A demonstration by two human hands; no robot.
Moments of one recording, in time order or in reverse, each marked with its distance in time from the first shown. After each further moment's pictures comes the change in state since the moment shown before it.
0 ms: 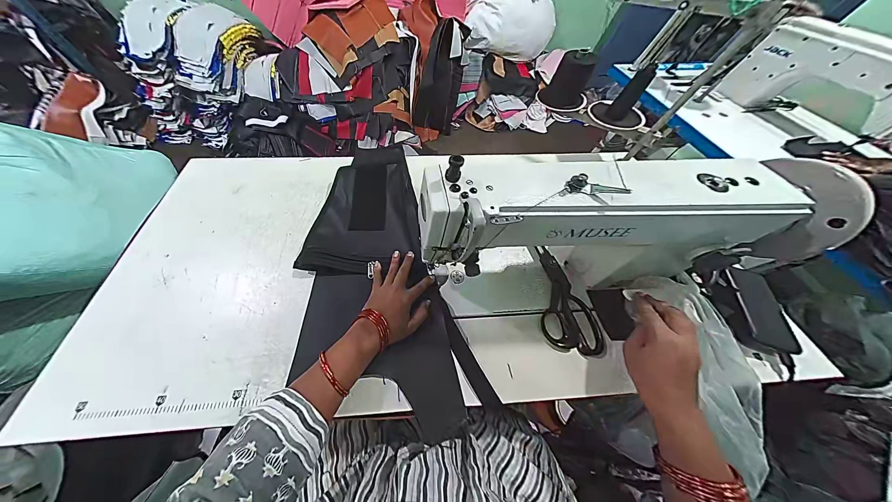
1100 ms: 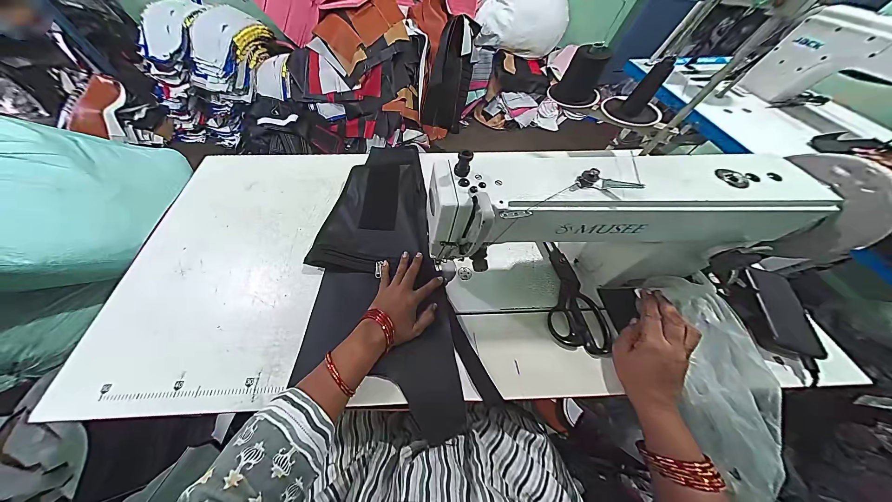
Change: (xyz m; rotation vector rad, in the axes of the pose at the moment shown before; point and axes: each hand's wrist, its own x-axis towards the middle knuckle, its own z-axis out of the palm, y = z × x) left_hand -0.009 0.000 0.004 -0.010 -0.022 0.026; right_hand -0.023 0.032 0.052 -0.076 0.226 -0.075
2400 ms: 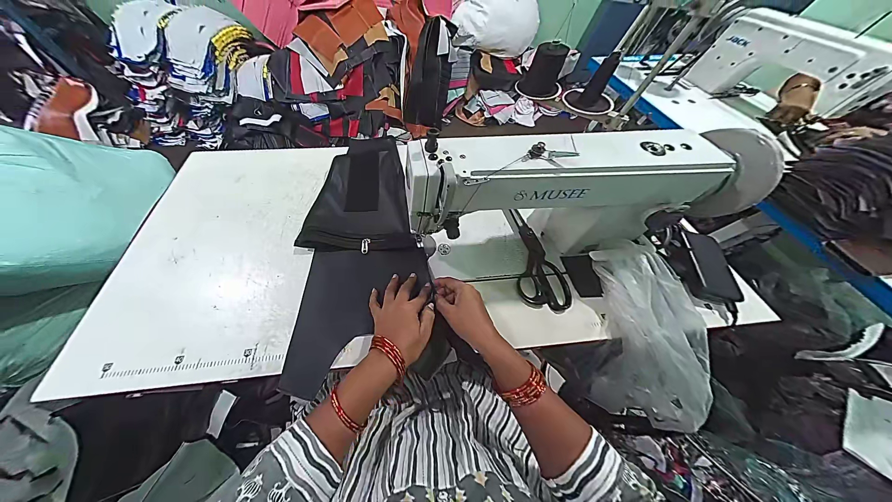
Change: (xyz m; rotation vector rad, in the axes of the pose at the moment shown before) left_hand -0.055 0.074 0.025 -0.238 0.111 -0.285; right_hand 0.001 -0.217 -0.033 0.779 -1.015 0.239
